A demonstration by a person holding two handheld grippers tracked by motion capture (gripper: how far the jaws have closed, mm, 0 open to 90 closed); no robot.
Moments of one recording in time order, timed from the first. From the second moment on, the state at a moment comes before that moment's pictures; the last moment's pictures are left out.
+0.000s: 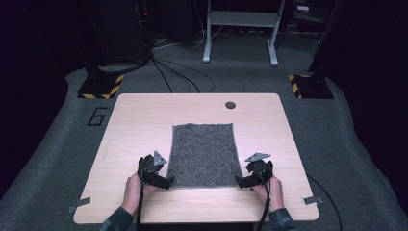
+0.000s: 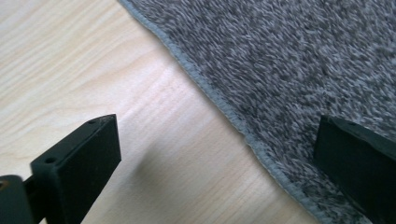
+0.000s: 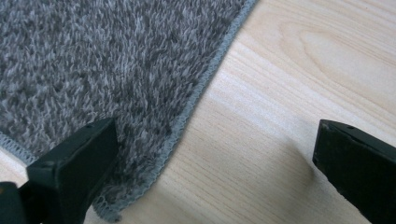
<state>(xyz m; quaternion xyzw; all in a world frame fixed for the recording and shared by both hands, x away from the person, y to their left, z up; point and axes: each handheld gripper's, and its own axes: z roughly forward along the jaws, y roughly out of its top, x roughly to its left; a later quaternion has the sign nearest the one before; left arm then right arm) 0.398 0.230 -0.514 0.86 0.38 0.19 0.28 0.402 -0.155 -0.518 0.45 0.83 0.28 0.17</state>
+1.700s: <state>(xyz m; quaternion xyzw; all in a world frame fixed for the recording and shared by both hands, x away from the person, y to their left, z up) 0.543 0.240 -0.486 0.83 0.43 0.13 0.33 0.384 0.012 -0.481 0.28 0.89 0.35 0.10</state>
